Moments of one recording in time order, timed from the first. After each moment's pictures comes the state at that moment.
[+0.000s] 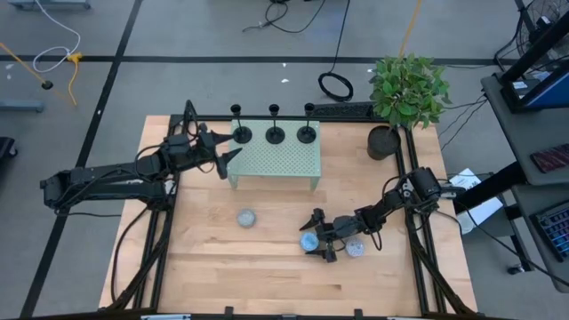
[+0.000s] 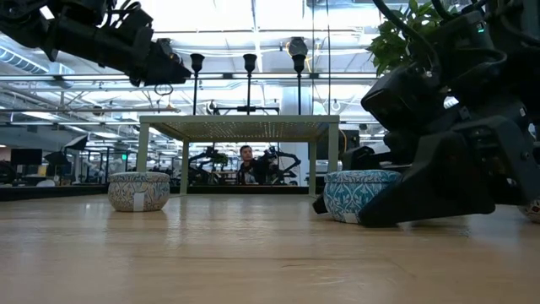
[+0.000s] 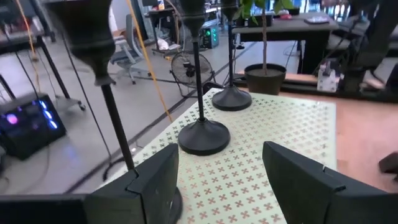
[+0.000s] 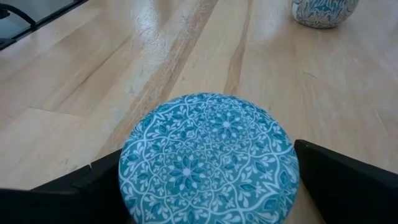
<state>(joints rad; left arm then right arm) 0.38 0.77 0.40 0.24 -0.10 0.07 0.35 2.00 0.52 1.06 0.07 0.09</state>
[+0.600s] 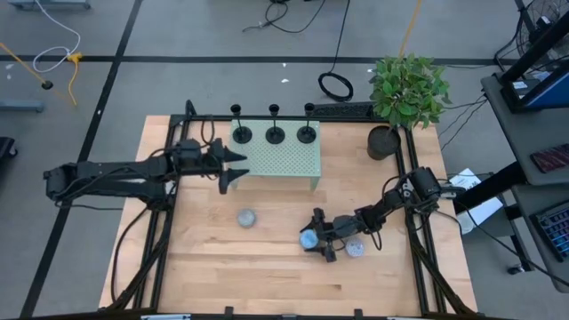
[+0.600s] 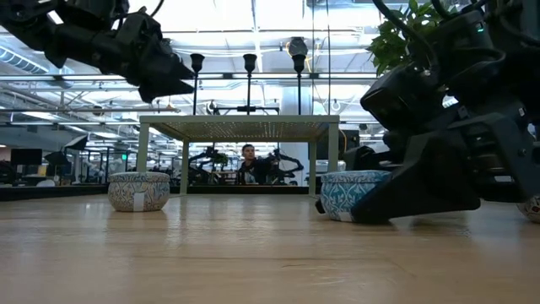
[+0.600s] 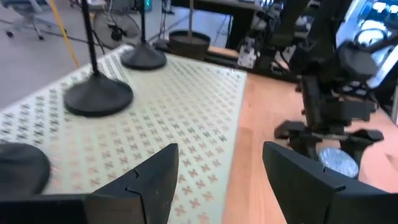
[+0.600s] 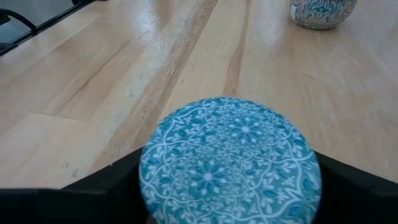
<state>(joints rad) 0.30 0.87 0.40 0.21 0.13 -0.11 0.34 2.00 0.52 1.07 0.07 0.09</state>
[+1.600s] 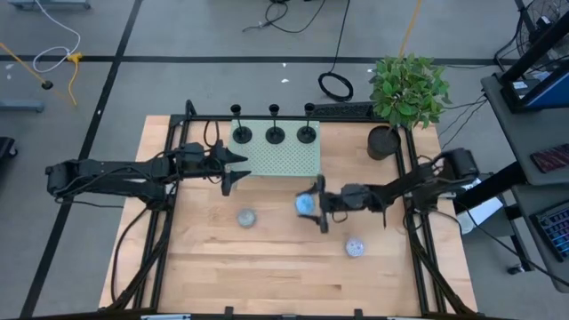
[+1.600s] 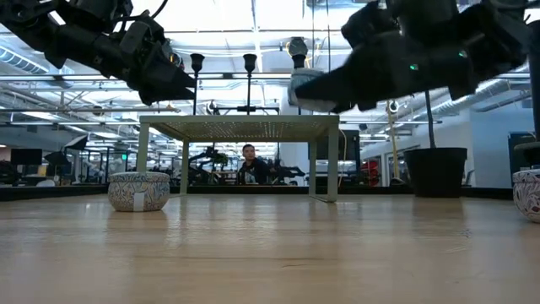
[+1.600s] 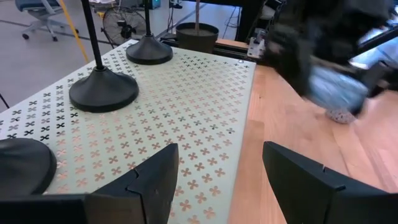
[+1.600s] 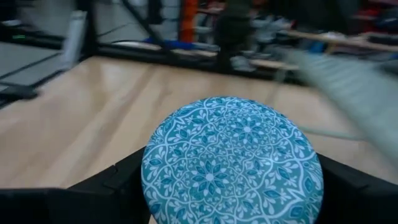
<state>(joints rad) 0.26 0.90 0.40 0.21 0.05 -0.08 0.12 1.61 0.52 0.93 0.12 -0.10</state>
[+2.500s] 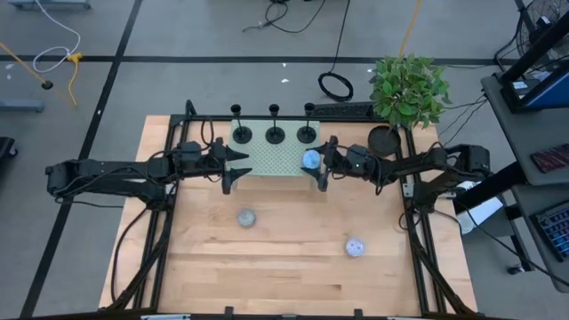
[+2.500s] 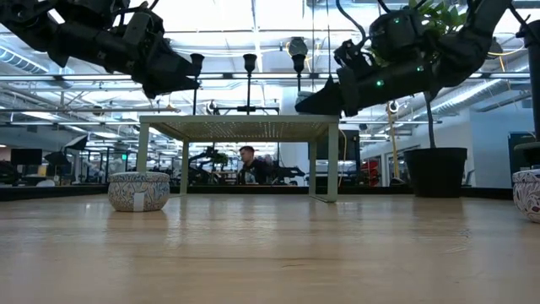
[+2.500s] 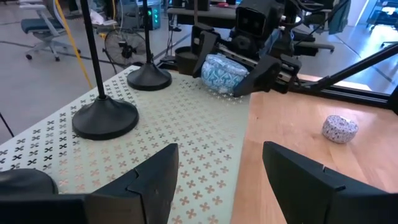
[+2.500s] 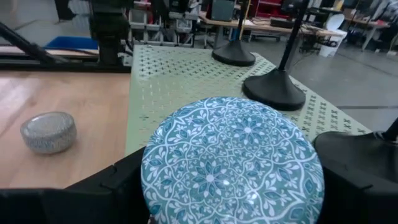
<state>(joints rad) 0.26 0.90 0.40 0.30 0.05 -0.08 -0.26 1.49 0.52 0.81 0.02 -0.11</state>
